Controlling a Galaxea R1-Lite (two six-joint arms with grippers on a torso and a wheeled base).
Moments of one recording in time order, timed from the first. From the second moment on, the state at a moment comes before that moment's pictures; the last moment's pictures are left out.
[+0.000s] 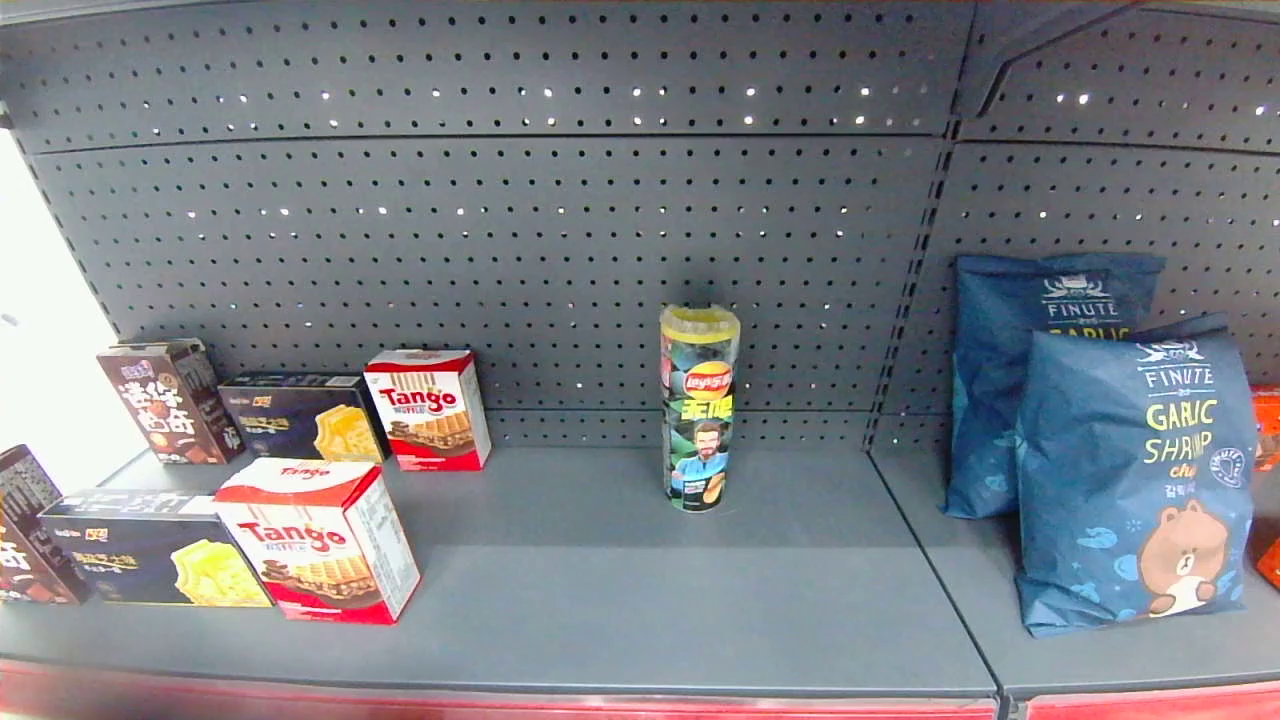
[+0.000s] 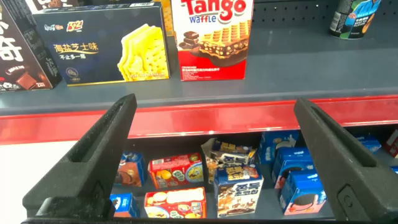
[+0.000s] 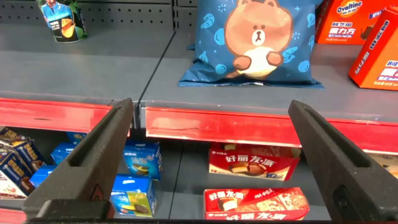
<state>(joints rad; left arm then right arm) 0.00 0.00 0.00 0.00 -0.07 0.01 0.00 0.00 0.00 0.00 0.08 -0.01</state>
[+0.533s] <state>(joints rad) 0.00 0.00 0.00 0.00 -0.07 0.01 0.00 0.00 0.00 0.00 0.08 -0.01</state>
